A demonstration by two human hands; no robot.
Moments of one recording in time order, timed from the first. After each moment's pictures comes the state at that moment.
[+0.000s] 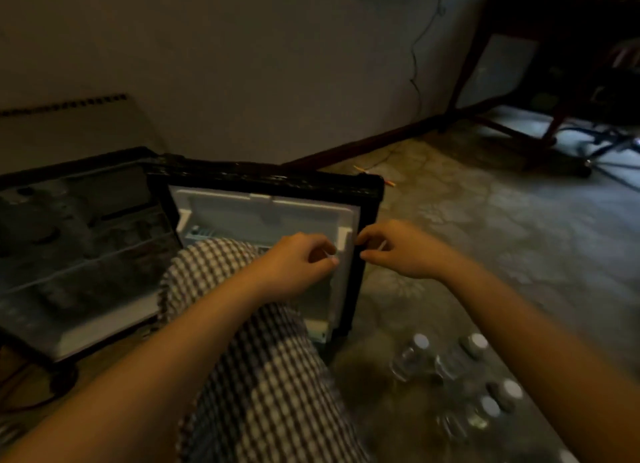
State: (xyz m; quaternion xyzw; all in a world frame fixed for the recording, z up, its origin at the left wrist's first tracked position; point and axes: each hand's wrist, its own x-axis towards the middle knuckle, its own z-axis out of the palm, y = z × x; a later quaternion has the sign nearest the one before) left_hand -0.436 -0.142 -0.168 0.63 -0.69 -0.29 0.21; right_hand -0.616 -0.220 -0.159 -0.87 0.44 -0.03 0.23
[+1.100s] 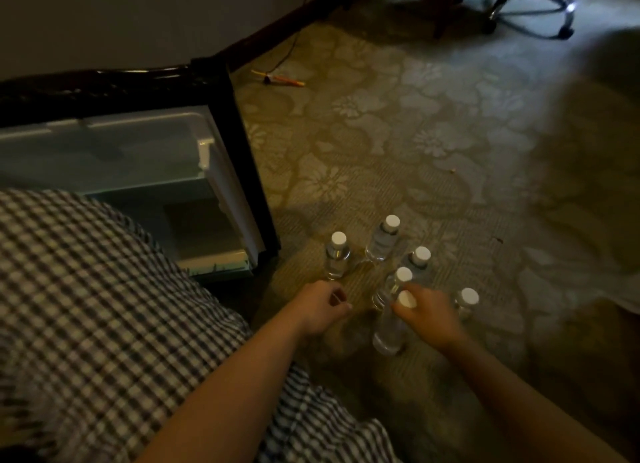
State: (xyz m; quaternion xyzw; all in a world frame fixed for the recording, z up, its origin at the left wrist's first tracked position) left_hand -0.611 -0.101 -0.325 0.56 -0.66 -0.50 0.02; right_hand -0.829 -0.073 -0.387 -0.62 0.69 -0.12 0.35
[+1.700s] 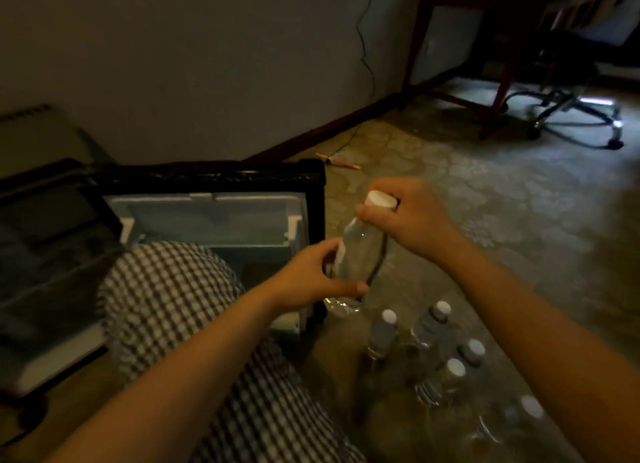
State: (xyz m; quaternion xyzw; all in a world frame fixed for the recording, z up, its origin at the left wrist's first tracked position) left_hand -0.521 -0.149 -0.197 0.46 -0.65 -0.52 0.31; right_hand -0.688 -0.194 -0.144 -0.80 0.43 -0.36 0.22
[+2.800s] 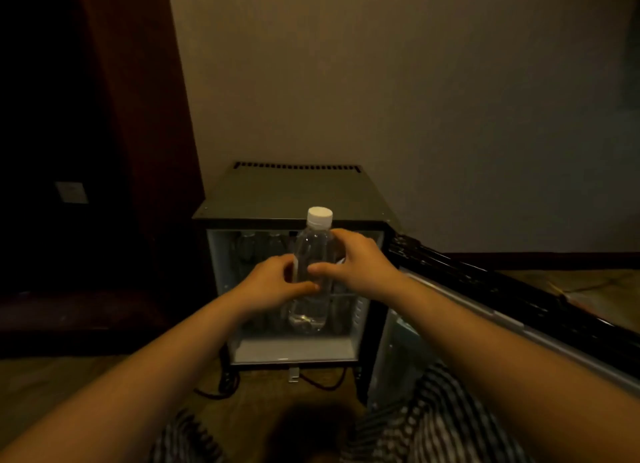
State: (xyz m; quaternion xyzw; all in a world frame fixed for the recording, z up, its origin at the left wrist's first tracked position) left_hand -0.141 -0.040 -0.158 0.77 -0.44 -0.21 0.40; right_hand -0.249 -0.162 -0.128 -0.91 0.17 -0.16 0.35
